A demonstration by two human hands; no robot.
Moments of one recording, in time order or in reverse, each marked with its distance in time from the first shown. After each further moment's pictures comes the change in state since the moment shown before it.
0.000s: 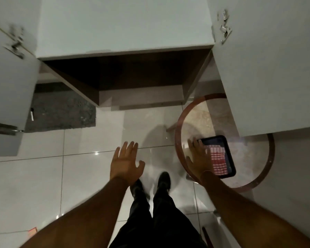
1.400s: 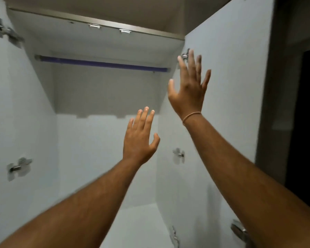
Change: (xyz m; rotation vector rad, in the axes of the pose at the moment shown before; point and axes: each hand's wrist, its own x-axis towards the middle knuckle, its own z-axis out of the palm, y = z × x) left_hand -0.118 0.169 -0.694 -0.131 1.596 0.726; right_hand -0.302 -0.220 -0.801 0.039 2.110 -0.253
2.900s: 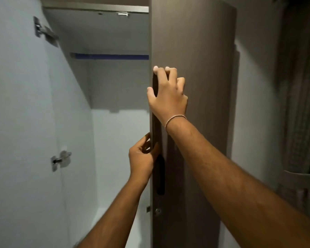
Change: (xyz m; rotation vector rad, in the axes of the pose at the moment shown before) left_hand -0.051 -0.041 -0.011 -0.797 0.131 -0.797; right_hand -0.034 -0.119 0.051 0.320 -0.361 0.086
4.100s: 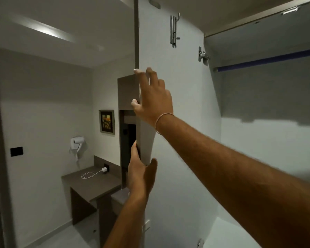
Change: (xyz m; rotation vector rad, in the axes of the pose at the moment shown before) left_hand -0.064 0.105 -0.388 0.607 0.667 -0.050; right_hand -0.052 -0.404 0.042 0.720 -0.189 -0.449
